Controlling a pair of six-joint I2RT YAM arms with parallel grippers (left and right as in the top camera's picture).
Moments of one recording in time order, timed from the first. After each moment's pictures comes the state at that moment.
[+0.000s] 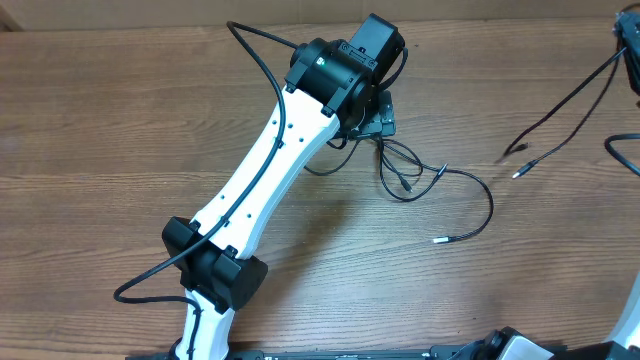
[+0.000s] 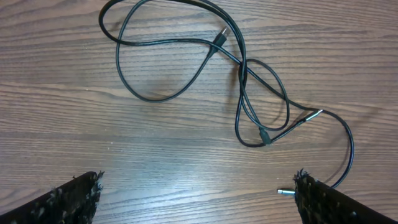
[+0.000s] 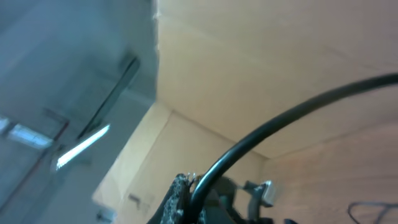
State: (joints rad) left arm -0.65 2.09 2.35 -1.52 -0.09 -0.75; right arm -0.61 1.35 1.25 0.72 -1.28 1.75
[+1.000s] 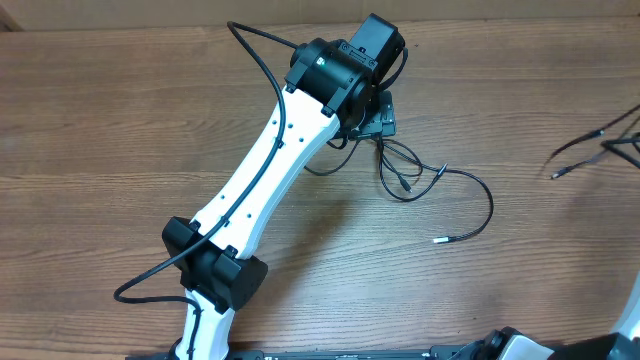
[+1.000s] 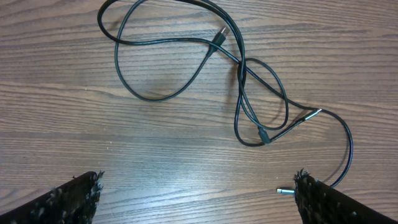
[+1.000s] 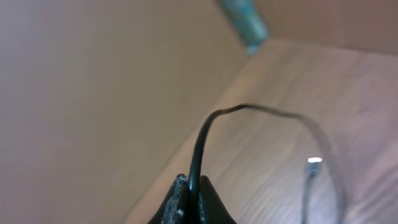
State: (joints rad) left arm -0.65 2.09 2.35 -1.51 -0.09 -0.75; right arm -0.61 1.38 1.26 -0.28 -0.22 0.62
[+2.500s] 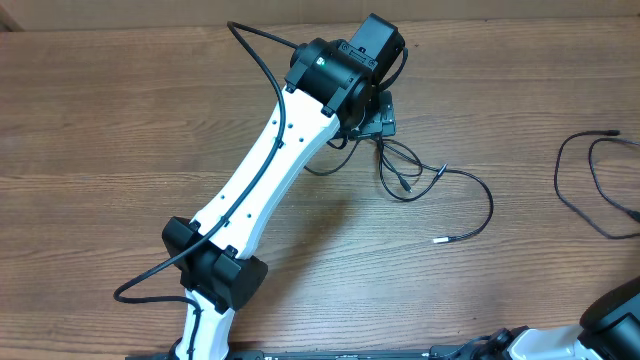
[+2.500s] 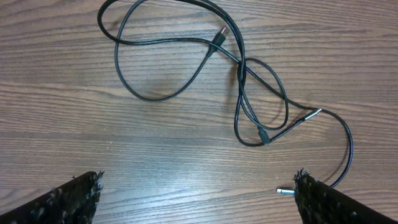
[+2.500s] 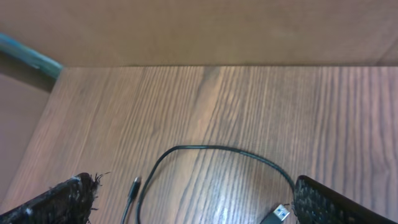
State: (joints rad) left arm -0.65 2.09 2.35 -1.51 -0.09 -0.75; right arm -0.87 1.68 1.26 -0.31 0.10 0.59
